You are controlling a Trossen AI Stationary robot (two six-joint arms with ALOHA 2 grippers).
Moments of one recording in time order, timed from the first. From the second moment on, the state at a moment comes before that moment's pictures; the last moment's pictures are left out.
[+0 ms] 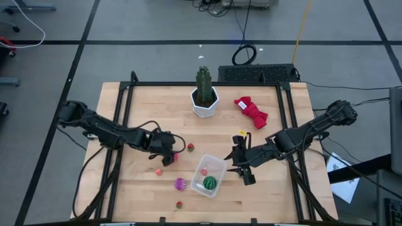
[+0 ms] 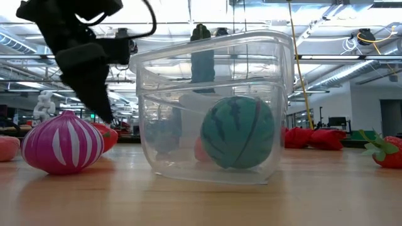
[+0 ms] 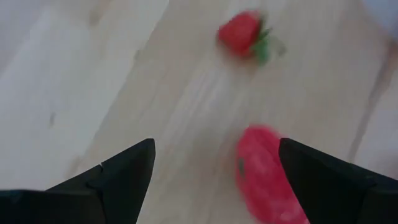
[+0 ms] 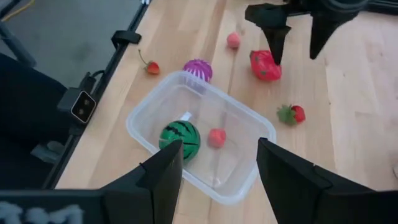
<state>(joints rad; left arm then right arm) -0.25 1.39 0.72 -0.48 -0.27 -0.67 0.46 1.35 1.16 -0.53 0.19 0.16</state>
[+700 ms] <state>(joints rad) -0.24 1.26 0.80 -0.51 -0.16 -0.66 0.46 1.34 1.10 -0.46 0.18 0.12</state>
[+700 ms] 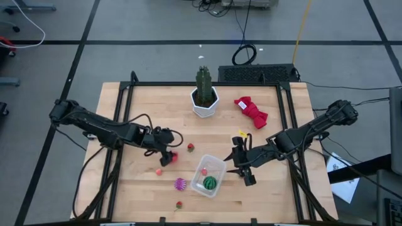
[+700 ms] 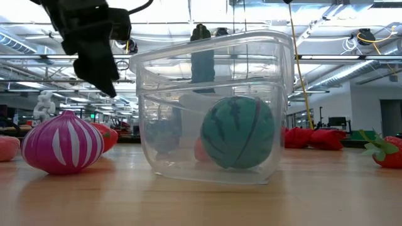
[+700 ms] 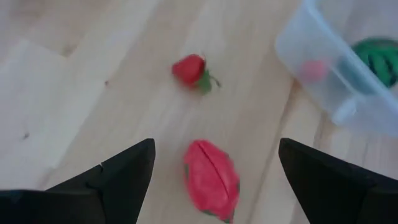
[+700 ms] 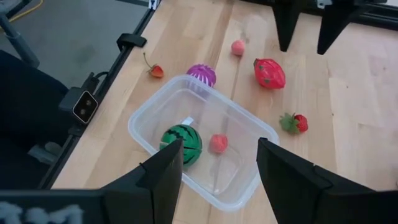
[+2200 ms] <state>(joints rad) -0.24 1.27 0.79 -0.39 -0.18 -0.29 0.46 1.34 1.10 -0.45 0.18 0.12</state>
